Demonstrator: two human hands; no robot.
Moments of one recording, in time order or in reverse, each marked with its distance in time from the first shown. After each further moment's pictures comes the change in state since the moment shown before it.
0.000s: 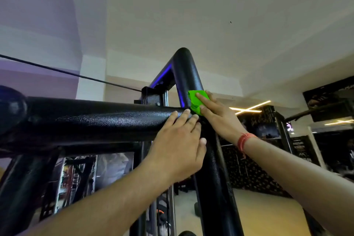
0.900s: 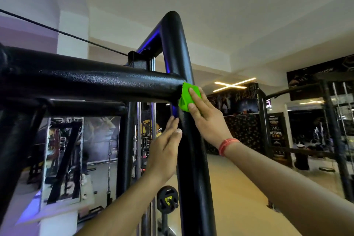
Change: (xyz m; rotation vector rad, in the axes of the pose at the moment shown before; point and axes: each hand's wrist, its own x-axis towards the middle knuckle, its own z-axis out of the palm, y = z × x) left_hand -0.073 0.071 0.050 -1.433 0.080 -0.658; right_hand -0.105 0.000 0.010 -0.040 0.017 0.070
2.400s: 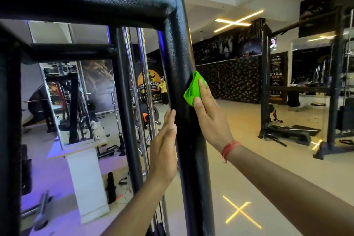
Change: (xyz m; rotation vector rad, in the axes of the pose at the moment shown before) left_hand -0.143 -0.074 0.037 -0.225 0.032 -0.182; right_hand -0.174 0.035 0.031 0.158 0.003 0.252
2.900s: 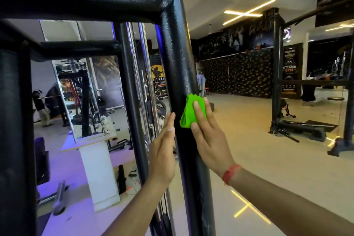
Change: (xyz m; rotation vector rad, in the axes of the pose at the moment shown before) left_hand -0.022 -0.006 0.005 -0.005 0.035 -0.041; right_hand -0.063 0.024 0.004 -0.083 -0.070 -0.105
